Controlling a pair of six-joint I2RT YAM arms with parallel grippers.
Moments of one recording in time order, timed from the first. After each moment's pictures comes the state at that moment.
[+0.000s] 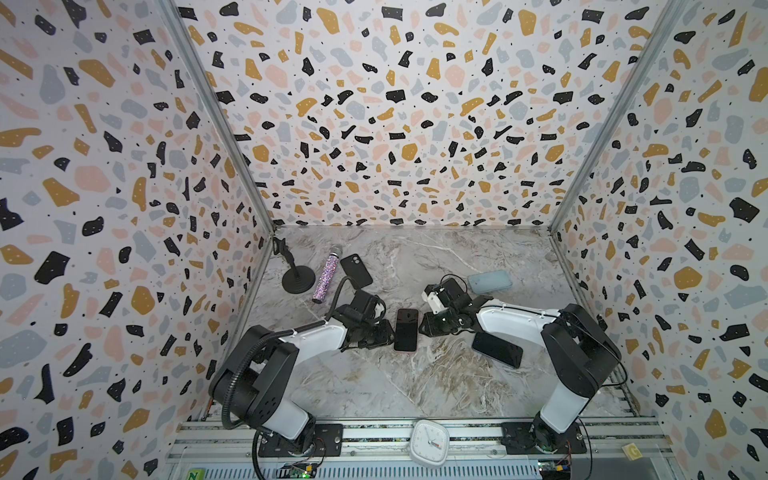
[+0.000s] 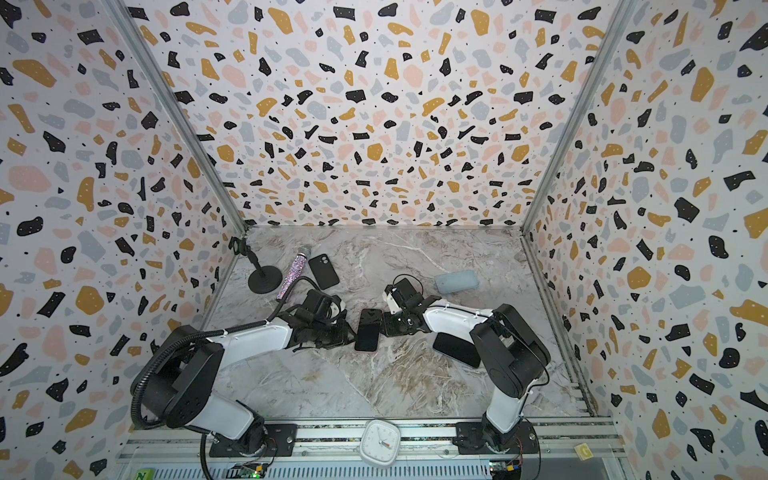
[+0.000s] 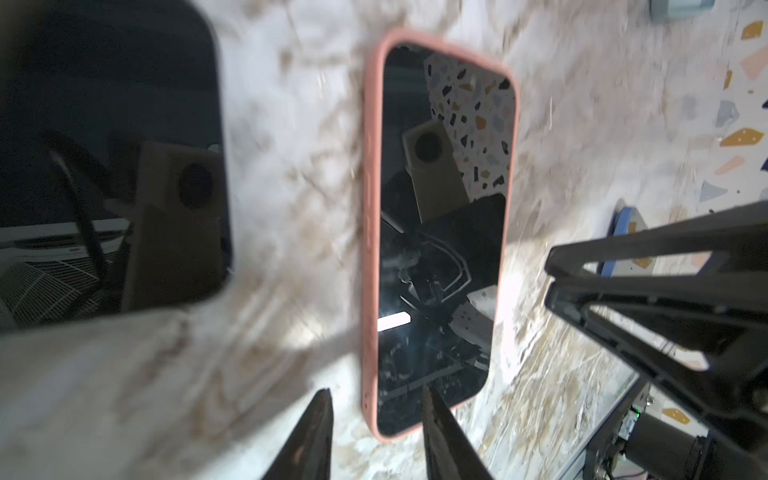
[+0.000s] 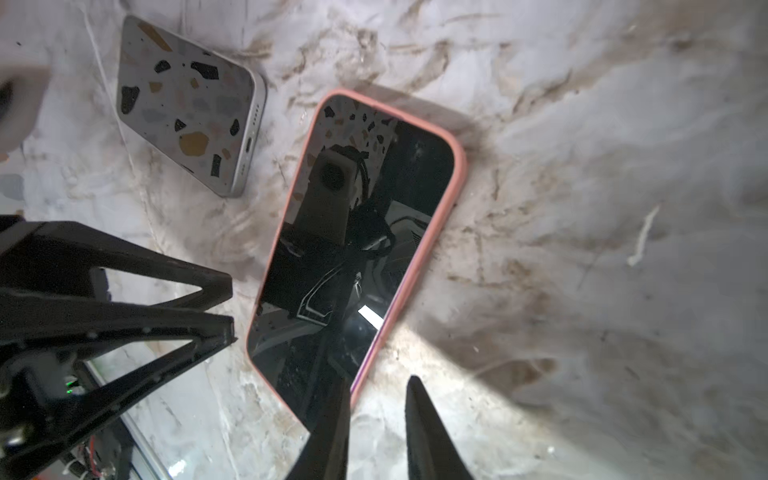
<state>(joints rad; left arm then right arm) -0.51 1.54 0.73 -0.23 0.39 -0.59 0.71 1.74 1.00 -0.27 -0.35 0.47</state>
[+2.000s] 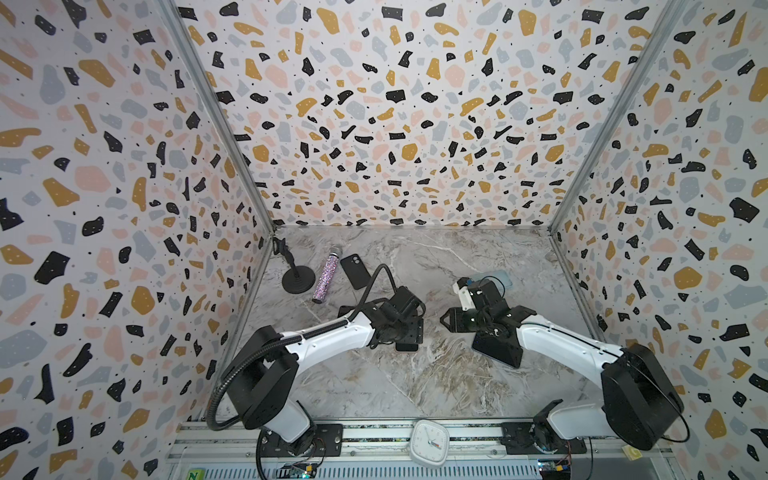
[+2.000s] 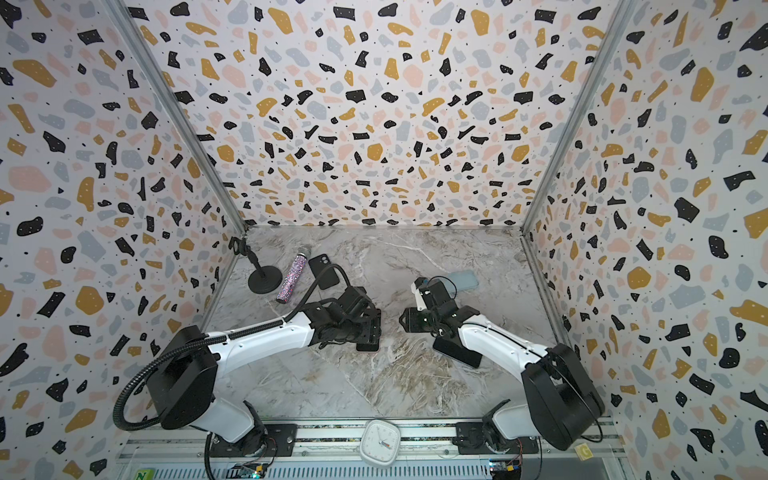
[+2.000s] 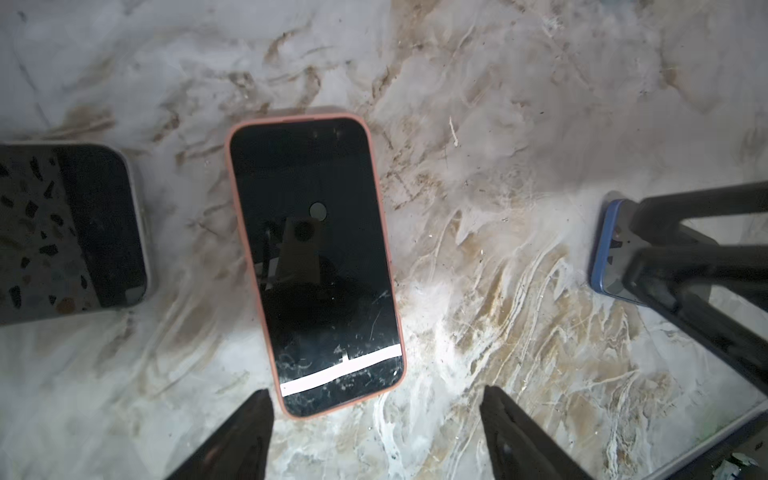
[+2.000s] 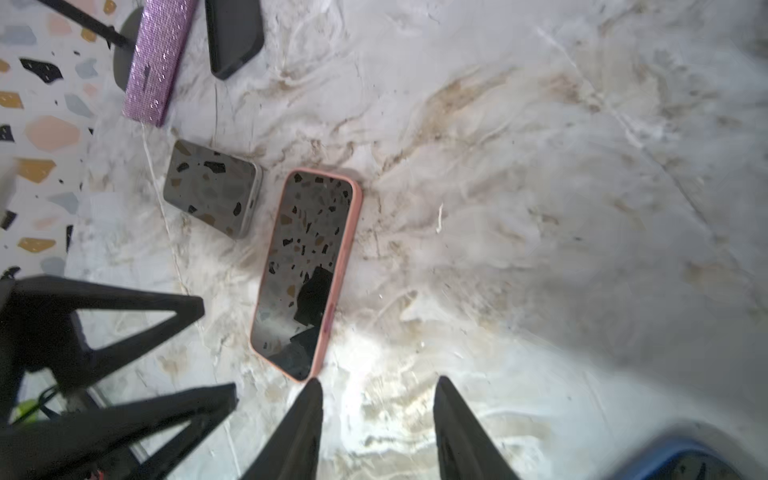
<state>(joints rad) -0.84 1.57 1.02 -0.53 -0.02 -0.68 0.60 1.34 0.75 -0.26 -0.24 0.48</state>
